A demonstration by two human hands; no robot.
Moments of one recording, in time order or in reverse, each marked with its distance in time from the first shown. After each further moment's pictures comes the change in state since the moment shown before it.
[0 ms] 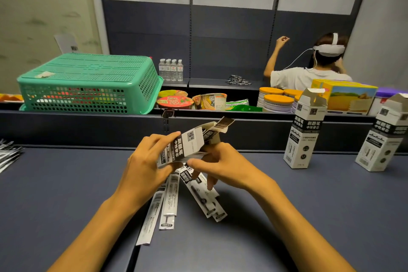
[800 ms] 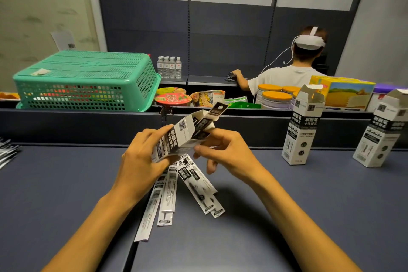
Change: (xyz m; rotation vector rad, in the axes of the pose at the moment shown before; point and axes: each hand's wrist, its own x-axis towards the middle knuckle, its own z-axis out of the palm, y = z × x) left_hand 0.003 -0.001 -0.002 -0.019 0.046 -0.038; right_hand 0.001 0.010 -0.008 0.313 0.193 -0.111
